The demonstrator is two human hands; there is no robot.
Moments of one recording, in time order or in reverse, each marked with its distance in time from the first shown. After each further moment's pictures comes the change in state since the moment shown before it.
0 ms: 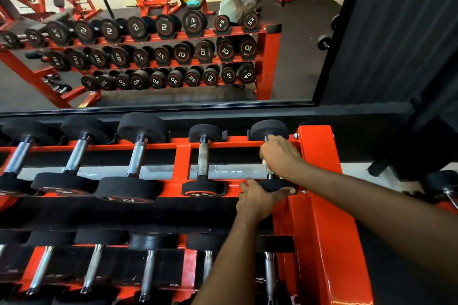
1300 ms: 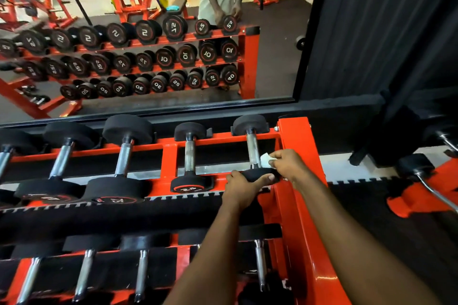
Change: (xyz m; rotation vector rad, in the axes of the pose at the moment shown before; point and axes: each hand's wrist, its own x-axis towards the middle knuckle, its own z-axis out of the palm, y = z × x) left_hand 0.017 -0.019 0.007 0.000 0.063 0.076; right_hand -0.044 0.042 0.072 1.207 0.029 0.513
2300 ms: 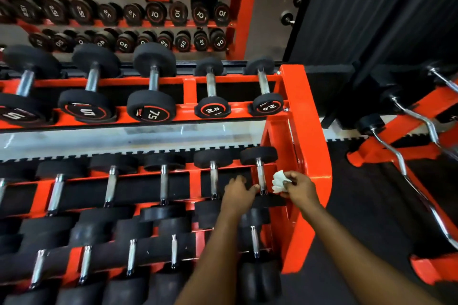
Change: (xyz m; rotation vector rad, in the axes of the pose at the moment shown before) left_hand -0.206 -0.197 0.016 -0.068 -0.140 0.136; right_hand -0.302 0.122 0.097 0.112 0.255 0.106
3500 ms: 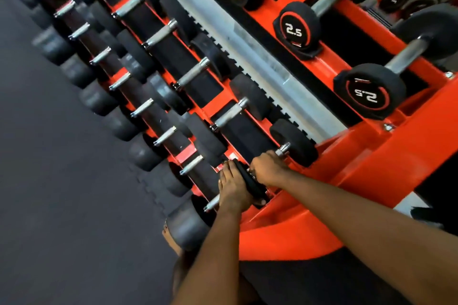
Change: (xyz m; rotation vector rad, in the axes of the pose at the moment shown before) left_hand 0.077 -0.010 0.220 -0.300 0.484 -0.715; right_hand 0.160 0.054 0.086 -1.564 -1.182 -1.125
